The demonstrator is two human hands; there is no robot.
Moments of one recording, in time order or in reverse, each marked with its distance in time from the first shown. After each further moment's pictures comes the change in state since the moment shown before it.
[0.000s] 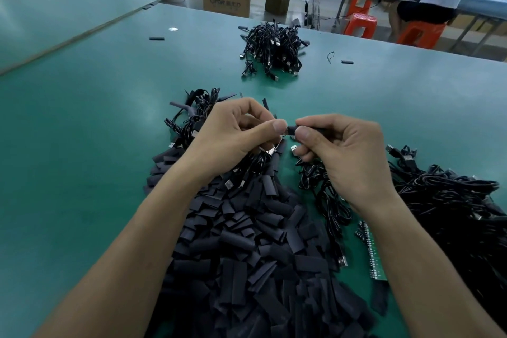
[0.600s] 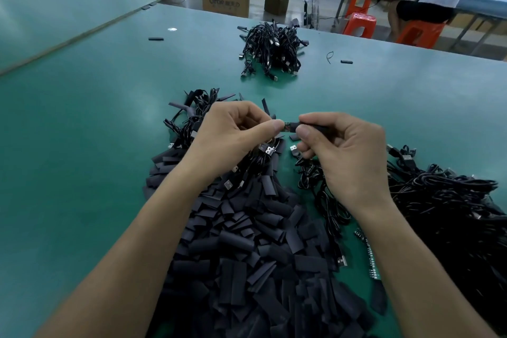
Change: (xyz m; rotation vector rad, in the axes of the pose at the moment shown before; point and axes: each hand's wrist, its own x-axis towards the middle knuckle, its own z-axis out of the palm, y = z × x) left_hand 0.000 -0.001 0.001 0.136 0.084 0.060; right_hand -0.003 -0.001 0.005 -0.042 0.098 -0.037
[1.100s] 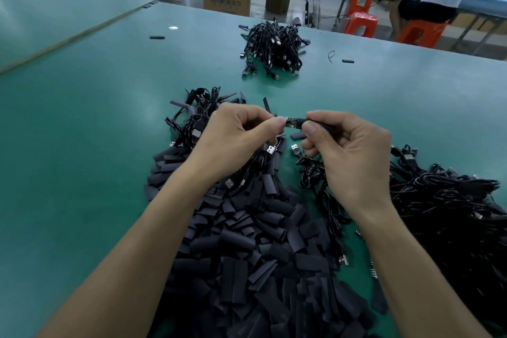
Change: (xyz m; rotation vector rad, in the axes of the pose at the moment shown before) left_hand -0.001 -0.001 0.002 0.096 -0.034 -0.008; right_hand -0.004 0.003 0.002 0.000 0.083 -0.022
